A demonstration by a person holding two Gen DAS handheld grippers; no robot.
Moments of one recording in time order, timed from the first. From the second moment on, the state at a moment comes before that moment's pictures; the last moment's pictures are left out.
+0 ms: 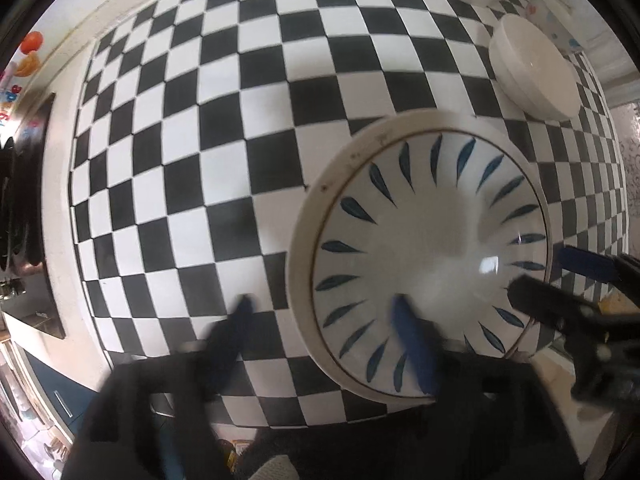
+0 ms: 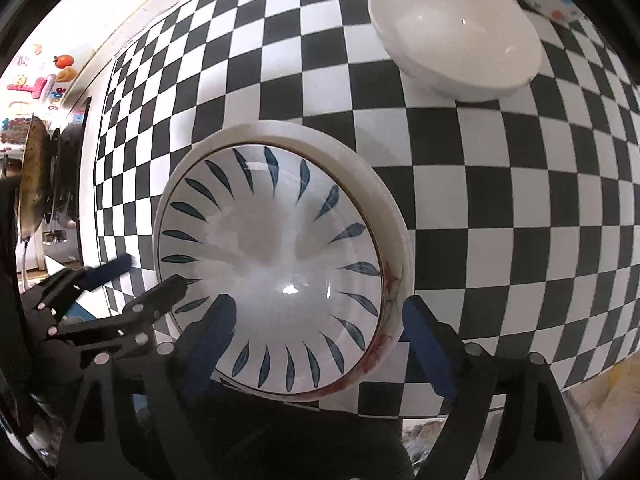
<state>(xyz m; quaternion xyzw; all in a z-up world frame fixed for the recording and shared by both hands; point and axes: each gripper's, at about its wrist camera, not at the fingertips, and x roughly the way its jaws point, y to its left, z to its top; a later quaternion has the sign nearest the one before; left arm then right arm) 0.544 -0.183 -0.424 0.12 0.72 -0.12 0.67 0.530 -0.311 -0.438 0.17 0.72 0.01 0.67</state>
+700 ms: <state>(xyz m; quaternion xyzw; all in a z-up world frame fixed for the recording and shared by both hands) 0.505 -0.157 -0.261 0.08 0.64 -0.12 0.76 0.488 -0.307 -0.274 0.12 0.64 -0.03 0.76</state>
